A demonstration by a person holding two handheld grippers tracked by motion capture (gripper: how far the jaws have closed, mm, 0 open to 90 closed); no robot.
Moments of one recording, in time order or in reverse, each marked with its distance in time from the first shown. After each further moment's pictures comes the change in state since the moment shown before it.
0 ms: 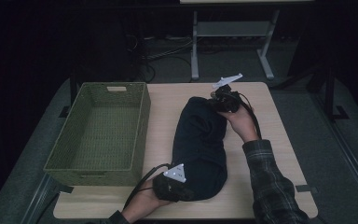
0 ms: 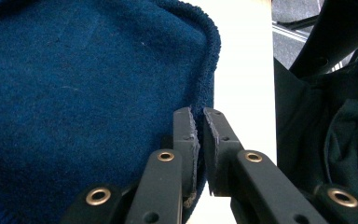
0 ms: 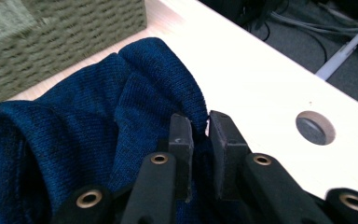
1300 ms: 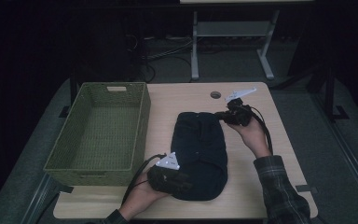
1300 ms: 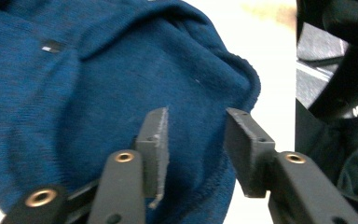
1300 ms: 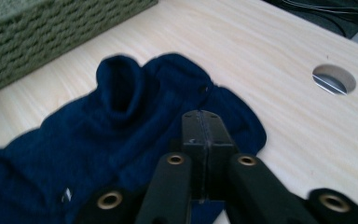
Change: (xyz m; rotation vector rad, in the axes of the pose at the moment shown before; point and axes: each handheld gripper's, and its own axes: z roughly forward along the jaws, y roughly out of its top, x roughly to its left) left arm 0.013 0.009 -0.028 -0.113 0.120 -0.091; right arm 0.001 -0.052 -0.022 -0.003 0.054 0.070
